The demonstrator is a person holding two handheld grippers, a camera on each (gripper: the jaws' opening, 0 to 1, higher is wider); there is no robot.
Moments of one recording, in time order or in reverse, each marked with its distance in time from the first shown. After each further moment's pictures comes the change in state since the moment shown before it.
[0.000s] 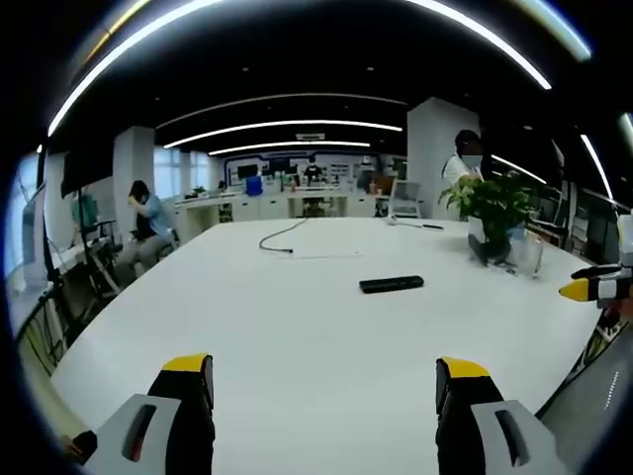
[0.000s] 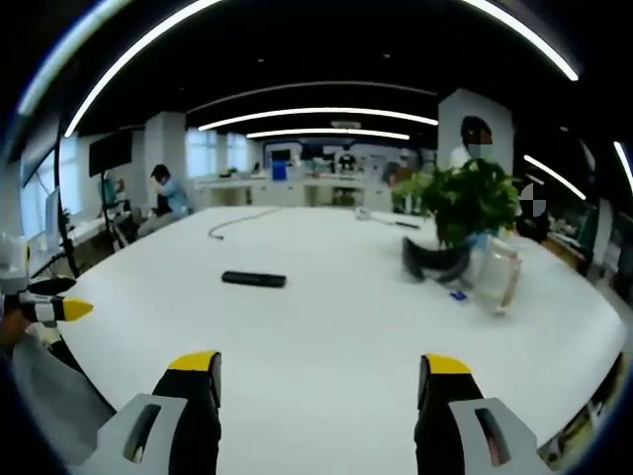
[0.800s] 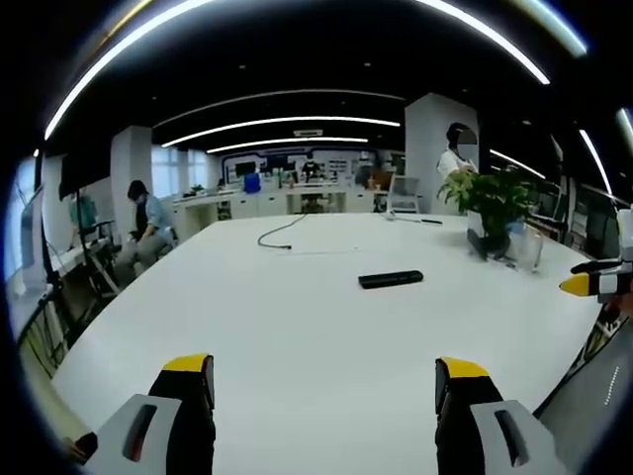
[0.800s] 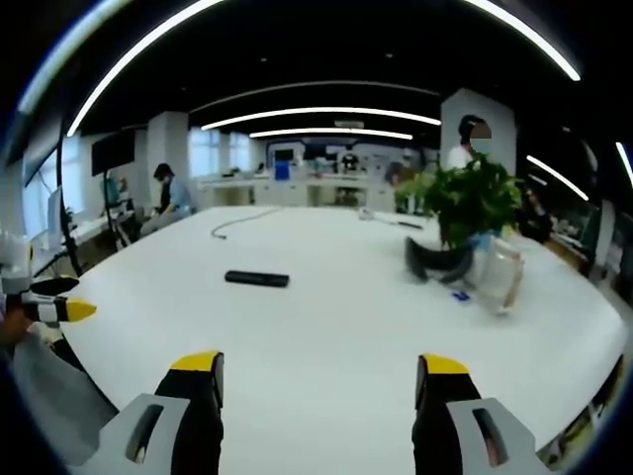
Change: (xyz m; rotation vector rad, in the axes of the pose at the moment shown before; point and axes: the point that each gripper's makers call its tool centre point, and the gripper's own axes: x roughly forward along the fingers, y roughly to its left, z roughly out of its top) left arm 0.003 0.002 -0.006 0.014 0.019 -0.004; right arm 0.000 0.003 0.000 -0.005 0.003 0.014
